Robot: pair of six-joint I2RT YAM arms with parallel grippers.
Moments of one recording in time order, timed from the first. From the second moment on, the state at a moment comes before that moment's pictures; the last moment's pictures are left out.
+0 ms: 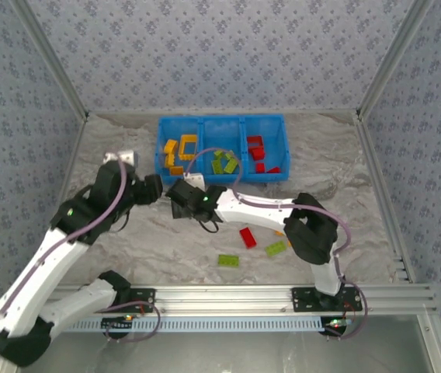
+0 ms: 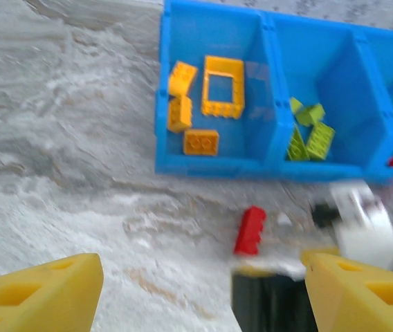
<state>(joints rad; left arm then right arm) -0.60 0.84 1.10 -0.93 -0.30 -0.51 1.09 1.98 1.55 -0.61 0.33 0.85</state>
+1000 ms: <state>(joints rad) -0.60 0.50 0.94 -1.08 -0.02 -0.55 1.00 2.25 1.76 -0.71 0.27 1.04</state>
